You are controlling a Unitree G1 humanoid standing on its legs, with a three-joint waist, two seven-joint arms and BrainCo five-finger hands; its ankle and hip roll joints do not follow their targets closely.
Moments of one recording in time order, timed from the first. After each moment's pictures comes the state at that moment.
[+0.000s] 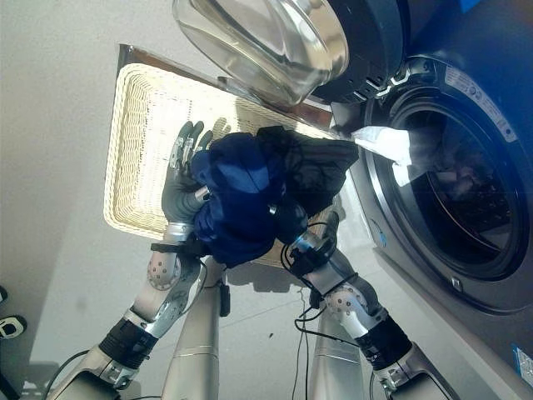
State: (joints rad) left arm -0.49 0.36 -0.41 0.05 -0.48 -0.53 0.28; right arm -0.49 -0.36 0.41 -0.08 1.10 -0.02 0.32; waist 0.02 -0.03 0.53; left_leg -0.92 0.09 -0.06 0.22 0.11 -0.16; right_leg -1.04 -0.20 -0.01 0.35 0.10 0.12
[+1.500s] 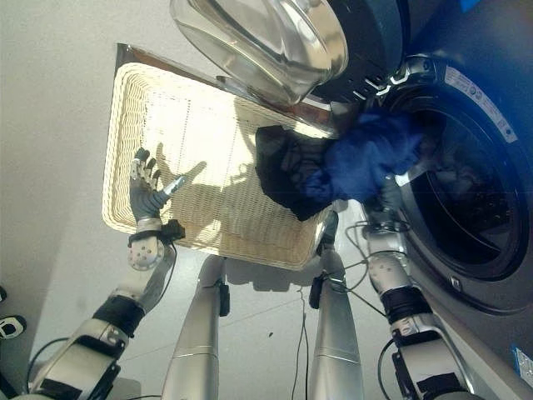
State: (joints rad) left arm -0.70 0.47 -0.31 0.73 -0.50 -0.59 0.49; right arm -0.70 -0.46 0.07 0.76 1.67 -0.27 0.24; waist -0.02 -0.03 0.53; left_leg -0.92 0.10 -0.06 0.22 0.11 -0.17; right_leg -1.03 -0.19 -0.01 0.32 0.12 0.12
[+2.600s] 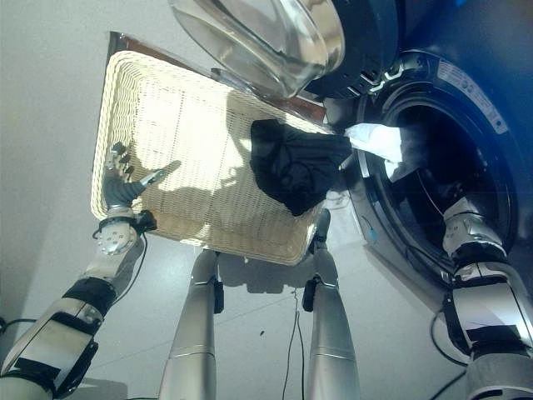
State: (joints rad) left arm -0.80 0.59 -0.42 0.86 -0.53 -0.50 0.41; right arm -1.04 -0.81 0.26 1.19 0.80 -0.16 -0.62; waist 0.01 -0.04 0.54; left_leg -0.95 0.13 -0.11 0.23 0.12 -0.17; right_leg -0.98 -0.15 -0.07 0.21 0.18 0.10
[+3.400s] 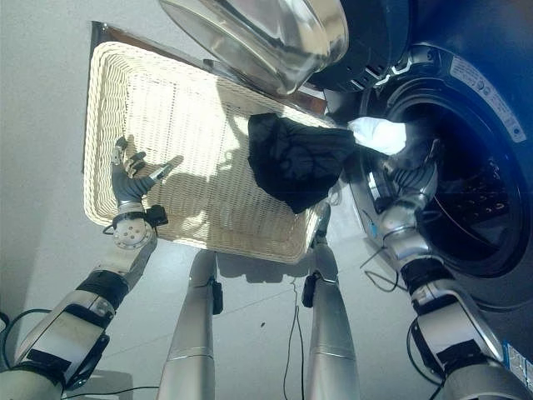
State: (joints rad) left arm -0.80 0.53 -0.38 0.89 -0.45 -0.54 0.57; right arm -0.78 -0.57 0.35 0.79 0.22 -0.17 -0.82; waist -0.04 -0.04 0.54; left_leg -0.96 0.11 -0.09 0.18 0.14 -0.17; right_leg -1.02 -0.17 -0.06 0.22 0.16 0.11
